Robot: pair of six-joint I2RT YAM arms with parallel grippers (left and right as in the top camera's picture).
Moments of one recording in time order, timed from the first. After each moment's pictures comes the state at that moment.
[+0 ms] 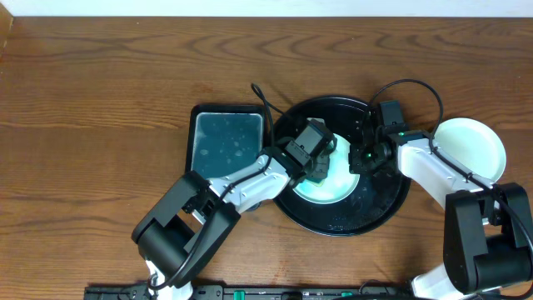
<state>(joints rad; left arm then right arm) -0.77 1.92 1.08 -0.17 0.00 -0.61 0.20 1.73 0.92 -0.52 -0.16 0.22</state>
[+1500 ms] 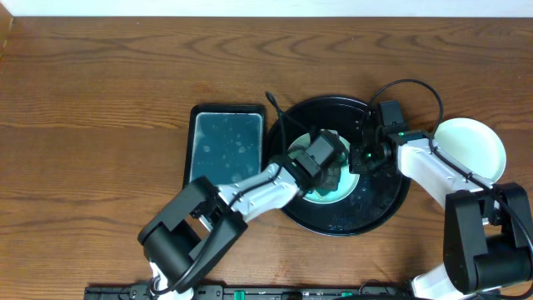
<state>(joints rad) -0.86 1.92 1.08 -0.16 0.04 -0.64 0.20 1.73 0.92 -0.51 -0.16 0.22</state>
